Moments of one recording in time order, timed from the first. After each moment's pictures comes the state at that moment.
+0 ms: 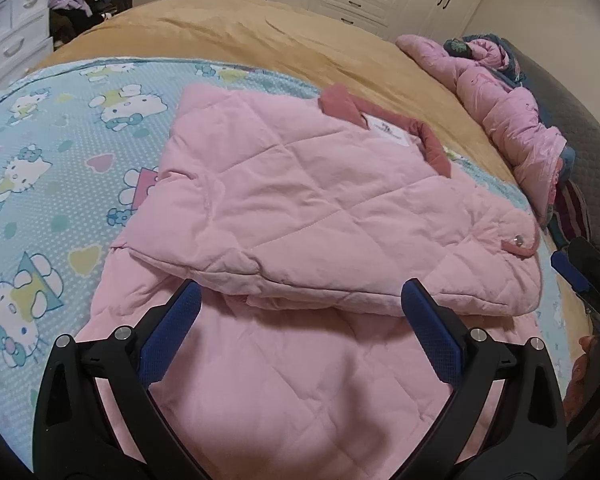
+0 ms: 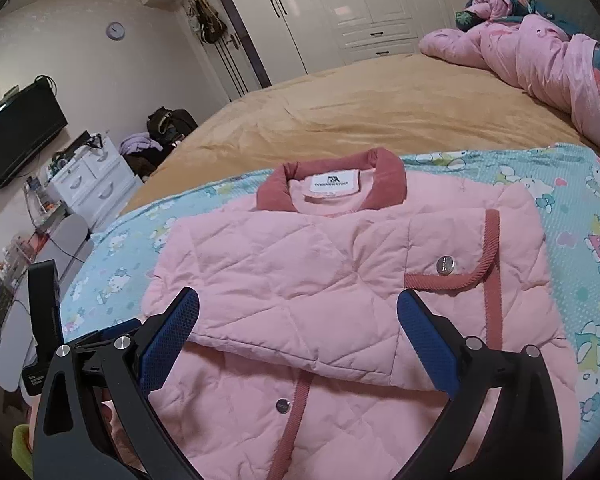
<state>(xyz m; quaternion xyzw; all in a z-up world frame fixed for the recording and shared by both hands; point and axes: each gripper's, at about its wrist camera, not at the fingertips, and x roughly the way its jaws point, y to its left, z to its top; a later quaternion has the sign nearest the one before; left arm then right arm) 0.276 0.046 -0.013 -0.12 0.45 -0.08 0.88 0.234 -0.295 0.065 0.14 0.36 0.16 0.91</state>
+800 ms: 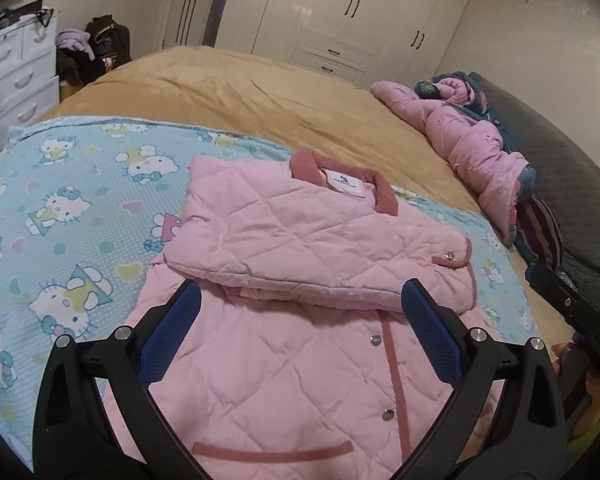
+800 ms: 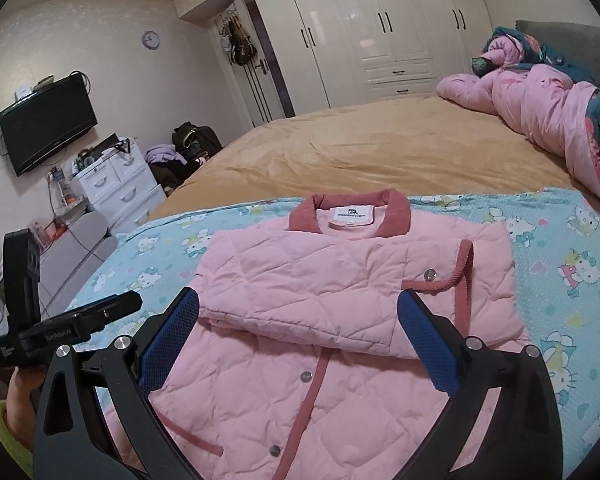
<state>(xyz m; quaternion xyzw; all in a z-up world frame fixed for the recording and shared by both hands) 0.197 0.048 0.068 -0.12 0.37 -0.09 0.92 0.151 -0.297 0.120 0.10 0.30 0.19 0.93</state>
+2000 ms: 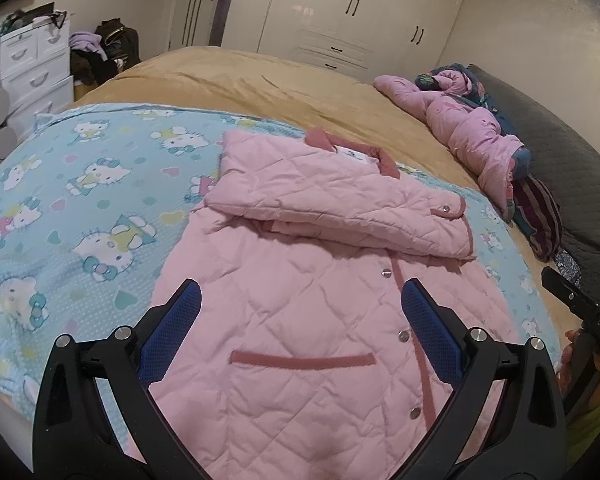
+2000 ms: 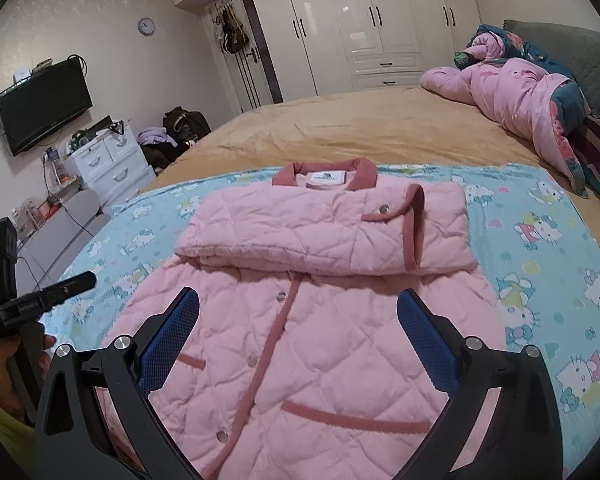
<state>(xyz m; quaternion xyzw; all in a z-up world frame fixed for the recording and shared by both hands) 0.106 0.071 0.056 -0.10 0.38 -0.08 0.92 0.059 -0.327 0.095 0.08 0.33 0.16 0.93</state>
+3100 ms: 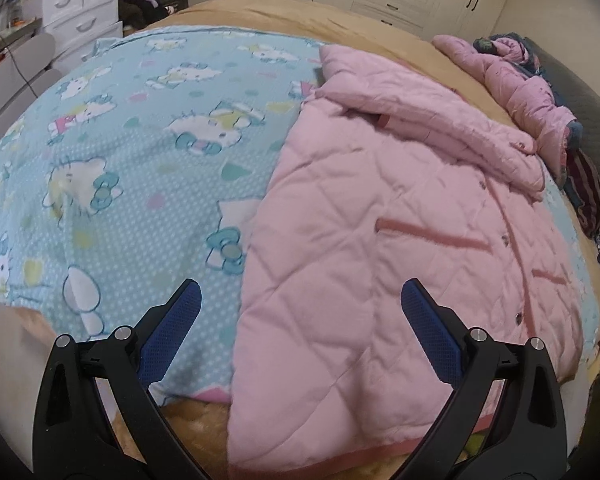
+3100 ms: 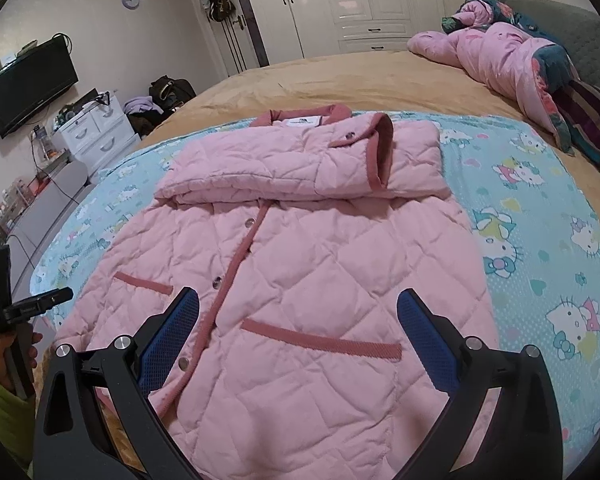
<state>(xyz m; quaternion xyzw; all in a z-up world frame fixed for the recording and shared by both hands) 0.045 0.148 -0.022 -0.10 0.46 0.00 0.88 0.027 -0.358 0.045 0.08 0.39 0.14 0.91</state>
